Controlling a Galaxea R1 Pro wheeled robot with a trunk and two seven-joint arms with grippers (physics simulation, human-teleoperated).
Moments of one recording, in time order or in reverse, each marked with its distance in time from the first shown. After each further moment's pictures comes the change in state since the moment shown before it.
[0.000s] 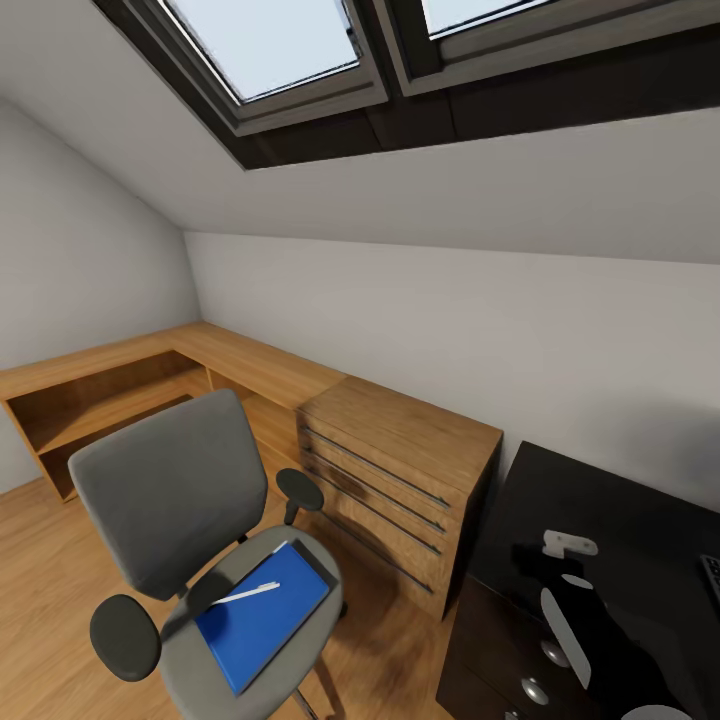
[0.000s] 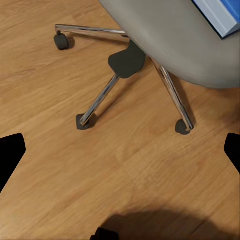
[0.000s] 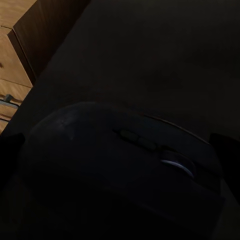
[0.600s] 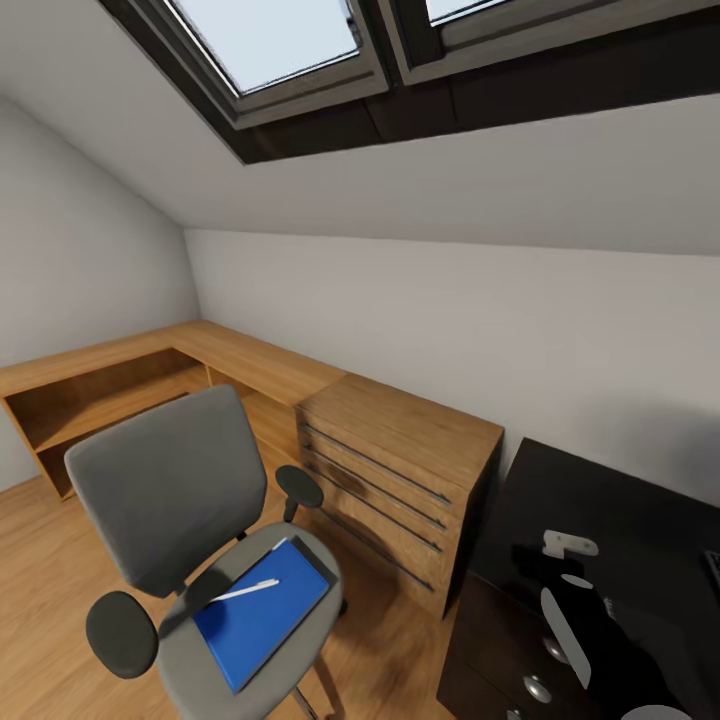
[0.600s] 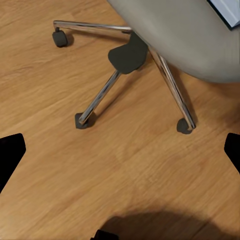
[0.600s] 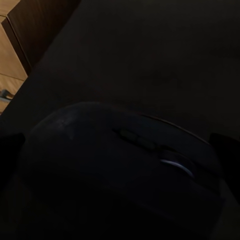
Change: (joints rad) left arm 0.000 -0.001 0.000 0.000 0.000 0.000 0.000; right arm 0.000 0.000 0.000 0.000 0.000 0.000 0.000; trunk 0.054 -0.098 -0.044
